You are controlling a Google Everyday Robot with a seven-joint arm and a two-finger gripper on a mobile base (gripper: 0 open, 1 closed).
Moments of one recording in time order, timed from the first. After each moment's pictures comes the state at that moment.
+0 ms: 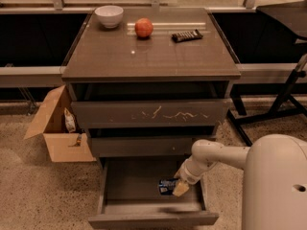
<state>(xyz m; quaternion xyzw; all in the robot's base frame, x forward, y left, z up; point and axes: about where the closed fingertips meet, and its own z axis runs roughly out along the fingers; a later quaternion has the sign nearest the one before) 0.535 -0.121 0.335 -0.60 0.77 0.19 0.09</state>
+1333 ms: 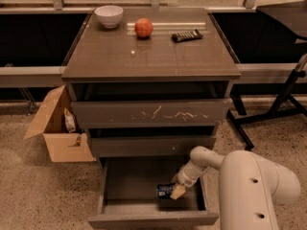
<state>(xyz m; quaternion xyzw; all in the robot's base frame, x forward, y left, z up) 0.563 -0.122 0.220 -0.60 0.76 0.24 0.09</state>
